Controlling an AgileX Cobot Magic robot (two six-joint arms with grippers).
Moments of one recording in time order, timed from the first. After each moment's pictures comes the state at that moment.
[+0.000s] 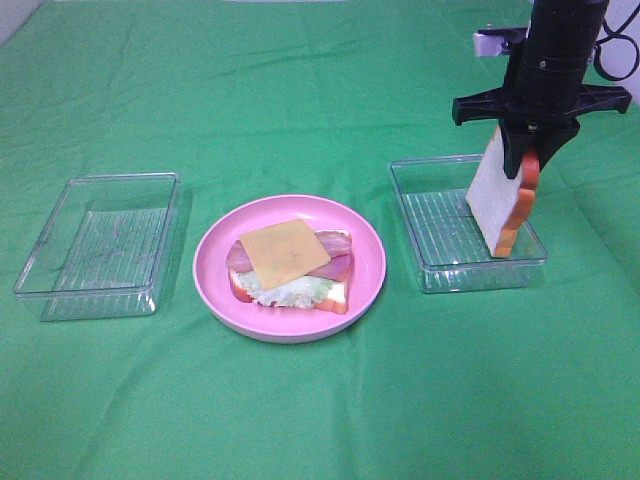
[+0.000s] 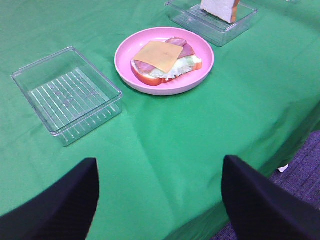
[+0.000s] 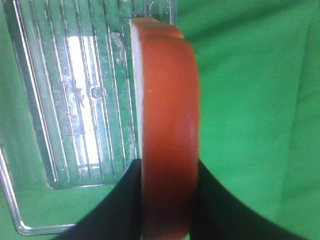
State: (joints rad) left arm -0.58 0.00 -0.50 -0.06 1.05 0.05; right arm 0.21 2.13 -1.78 -0.04 1.22 0.17
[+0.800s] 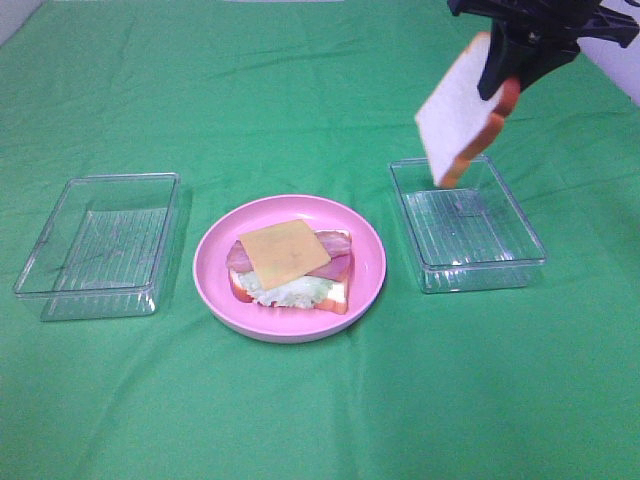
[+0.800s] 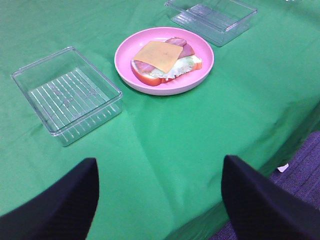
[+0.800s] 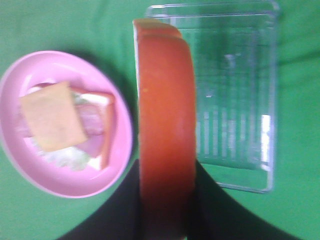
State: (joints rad) left arm -0.58 0.00 -0.50 -0.06 1.05 0.05; right arm 0.21 1.91 -1.77 0.26 1.22 0.05
